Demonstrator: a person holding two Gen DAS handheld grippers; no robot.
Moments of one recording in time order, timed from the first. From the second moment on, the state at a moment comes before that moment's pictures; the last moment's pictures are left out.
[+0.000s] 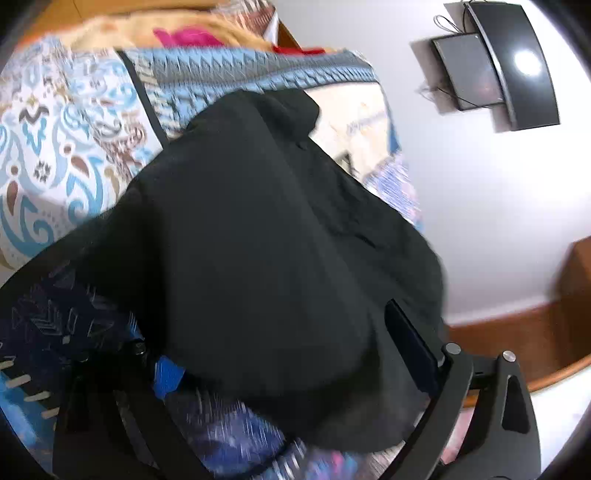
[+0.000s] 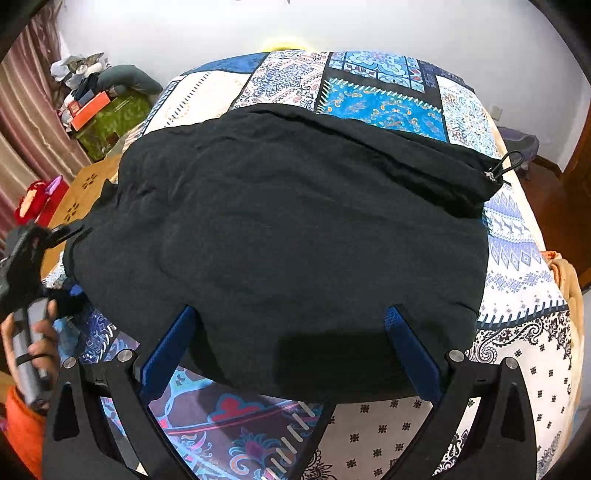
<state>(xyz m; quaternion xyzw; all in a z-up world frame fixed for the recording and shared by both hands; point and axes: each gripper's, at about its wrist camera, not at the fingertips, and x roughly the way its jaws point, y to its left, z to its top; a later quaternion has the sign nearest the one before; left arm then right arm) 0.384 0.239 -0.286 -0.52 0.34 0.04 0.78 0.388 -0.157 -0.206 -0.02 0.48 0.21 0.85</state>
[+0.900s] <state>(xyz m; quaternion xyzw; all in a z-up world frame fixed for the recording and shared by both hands) 0.259 0.171 -0.075 -0.13 0.18 0.16 0.96 0.319 -0.062 -0.144 -0.04 0.44 0.31 0.84</state>
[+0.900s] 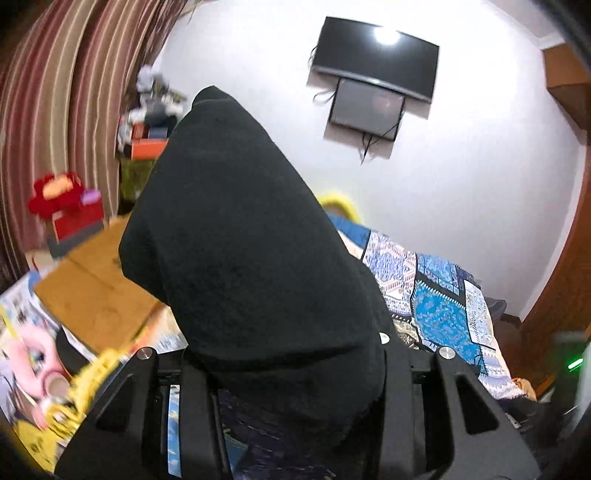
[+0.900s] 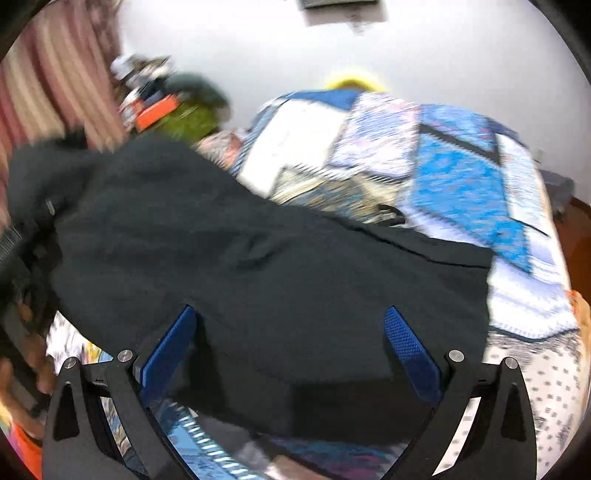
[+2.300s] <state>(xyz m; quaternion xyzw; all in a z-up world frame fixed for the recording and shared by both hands) 0.222 0.012 -0.116 0.03 0.38 -0.11 0.92 0.286 -0.211 -0.111 0.06 0.43 0.24 0.87</state>
